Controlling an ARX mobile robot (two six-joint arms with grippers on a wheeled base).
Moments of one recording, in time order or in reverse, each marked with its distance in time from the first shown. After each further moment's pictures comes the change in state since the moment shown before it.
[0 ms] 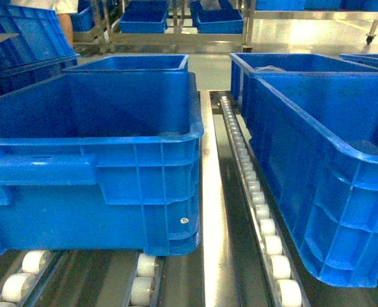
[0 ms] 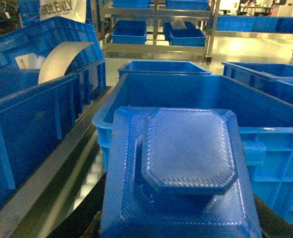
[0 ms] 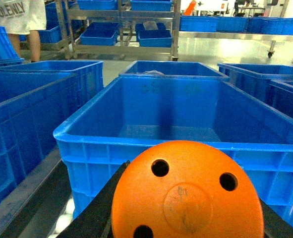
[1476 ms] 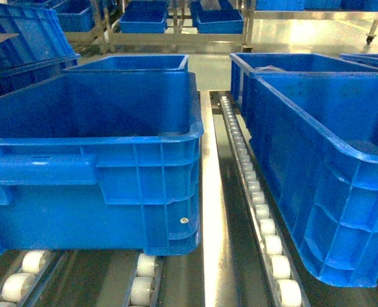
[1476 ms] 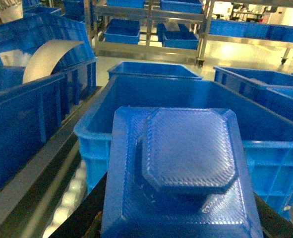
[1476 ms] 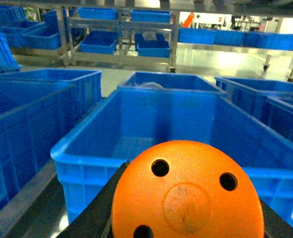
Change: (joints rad) left arm -0.077 0.300 0.013 0.295 -0.060 -0.062; right arm 0.038 0.175 0.022 0.198 0.036 -0.036
